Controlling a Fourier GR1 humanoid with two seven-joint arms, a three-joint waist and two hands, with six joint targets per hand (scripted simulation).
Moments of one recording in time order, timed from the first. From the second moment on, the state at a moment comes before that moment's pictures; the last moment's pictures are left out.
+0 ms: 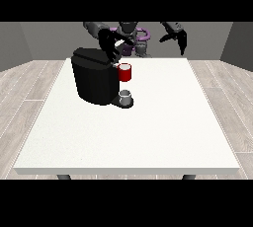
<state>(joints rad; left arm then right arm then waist) -0.28 0.07 0.10 -1.41 -0.13 -0.26 -0.10 -0.87 -0.24 -0.08 -1.02 0.14 -0.06 0.24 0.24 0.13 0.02</state>
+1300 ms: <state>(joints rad) -0.50 0.05 0.03 -1.42 -0.12 -0.32 -0.11 -1.04 -0.38 -0.14 -1.25 0.20 -0.04 0.46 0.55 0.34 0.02</state>
